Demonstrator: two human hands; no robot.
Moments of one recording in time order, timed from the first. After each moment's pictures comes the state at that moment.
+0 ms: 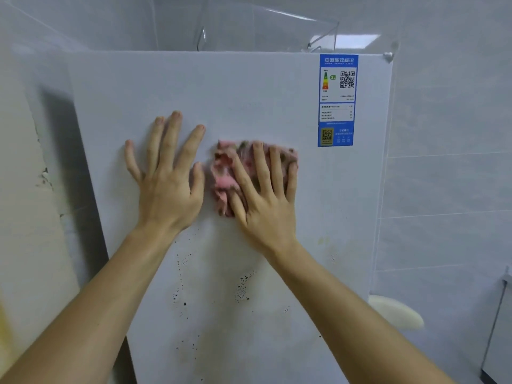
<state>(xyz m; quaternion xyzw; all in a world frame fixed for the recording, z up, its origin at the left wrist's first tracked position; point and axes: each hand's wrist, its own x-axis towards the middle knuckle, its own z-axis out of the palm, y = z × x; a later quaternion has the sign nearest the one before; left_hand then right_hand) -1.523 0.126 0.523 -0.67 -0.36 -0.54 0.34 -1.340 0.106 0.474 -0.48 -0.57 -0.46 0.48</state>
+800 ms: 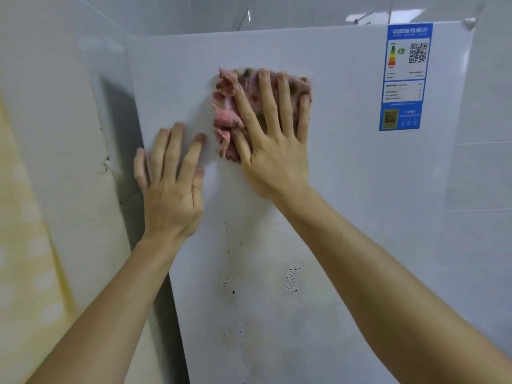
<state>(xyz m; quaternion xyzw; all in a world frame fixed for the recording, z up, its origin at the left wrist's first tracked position) -1.601 0.144 0.491 -0.64 -0.37 -0.55 0.39 -1.411 0.121 0.552 -0.46 -0.57 -0.48 0.48</state>
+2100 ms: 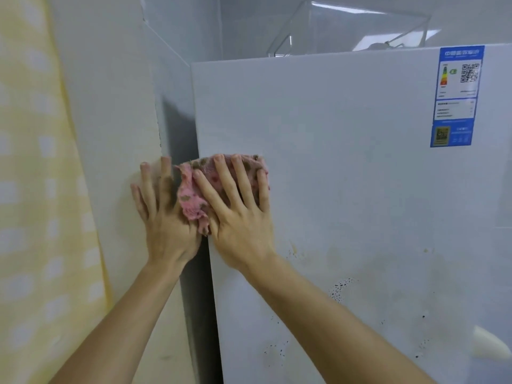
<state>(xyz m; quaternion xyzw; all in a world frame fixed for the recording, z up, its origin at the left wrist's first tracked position) -1.690 0.167 0.470 -0.64 -0.44 -0.53 0.34 -1.542 0.130 0.472 -0.47 -0.66 -0.42 0.42</state>
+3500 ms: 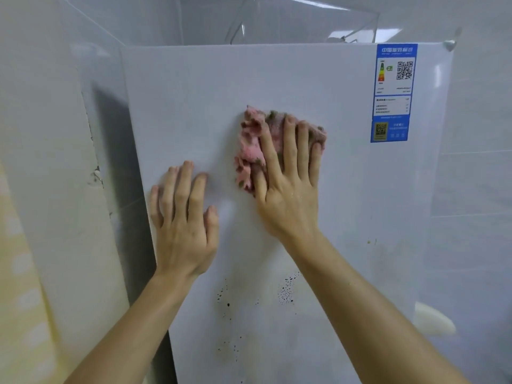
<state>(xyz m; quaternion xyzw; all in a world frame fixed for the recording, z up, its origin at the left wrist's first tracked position) -1.581 0.139 0.449 -0.65 -0.36 -0.56 0.37 -1.395 0.115 0.503 -0.49 -0.54 -0.44 0.52</state>
